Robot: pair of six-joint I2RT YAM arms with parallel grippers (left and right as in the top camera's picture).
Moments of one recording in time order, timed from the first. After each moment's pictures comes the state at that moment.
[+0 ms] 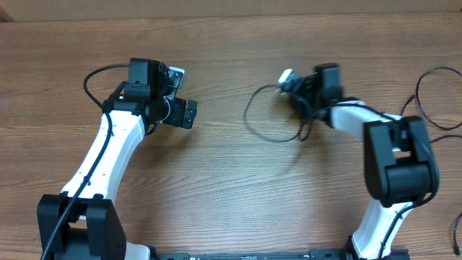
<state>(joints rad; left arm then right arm) -0.11 1.62 1.18 -0.64 0.19 0.14 0.08 2.03 1.11 0.07 -0.21 -0.82</state>
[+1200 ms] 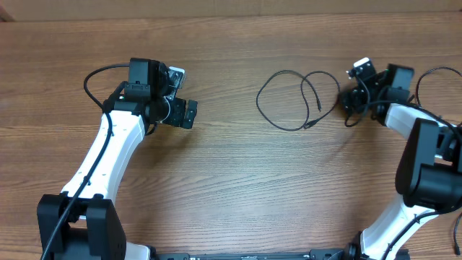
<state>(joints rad) -0.11 1.62 1.18 -0.64 0.19 0.14 -0.23 2.00 1.11 0.04 -0.24 -0.64</state>
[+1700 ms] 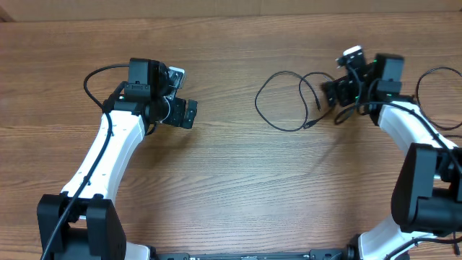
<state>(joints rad) -0.11 1.62 1.18 -0.64 0.19 0.14 -0.12 1.82 1.11 -0.12 -0.34 -0.44</state>
